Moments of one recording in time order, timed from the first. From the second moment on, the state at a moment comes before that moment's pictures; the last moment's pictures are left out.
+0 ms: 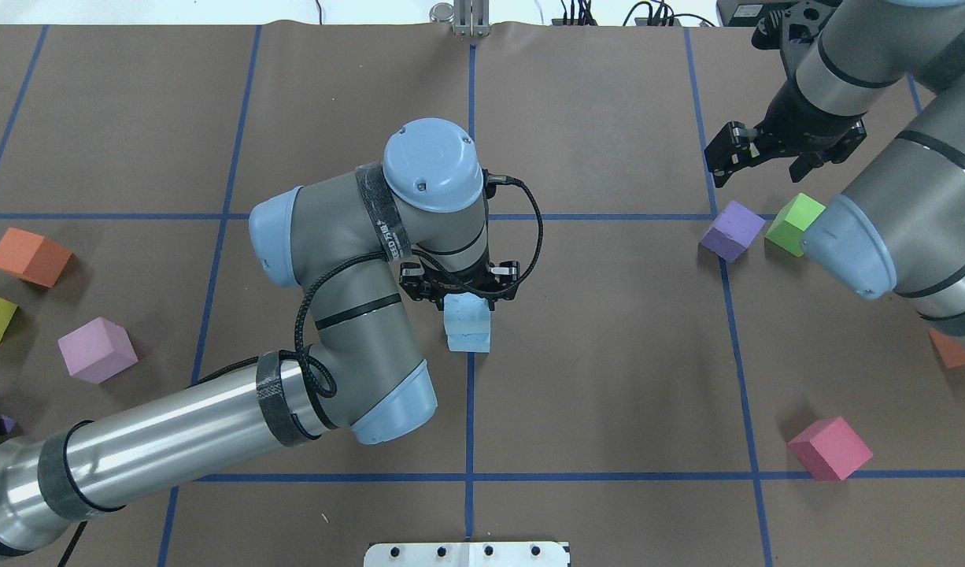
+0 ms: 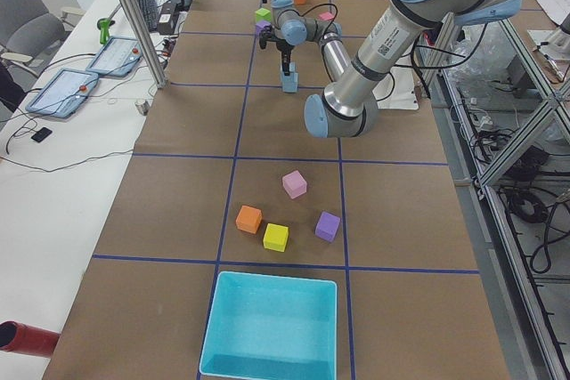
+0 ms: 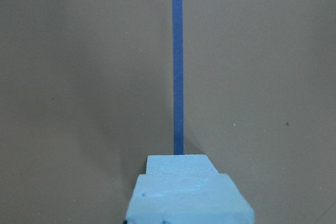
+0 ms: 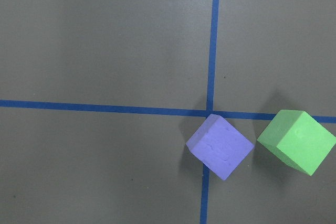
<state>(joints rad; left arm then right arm) -0.52 -2.46 -1.53 -1.52 -1.99 -1.19 0.98 -1.12 1.93 -1.87 2.13 0.71</state>
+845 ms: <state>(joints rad) -0.52 -2.46 -1.56 -1.53 -1.98 -1.19 0.98 -1.12 1.93 -1.87 2.13 0.71</state>
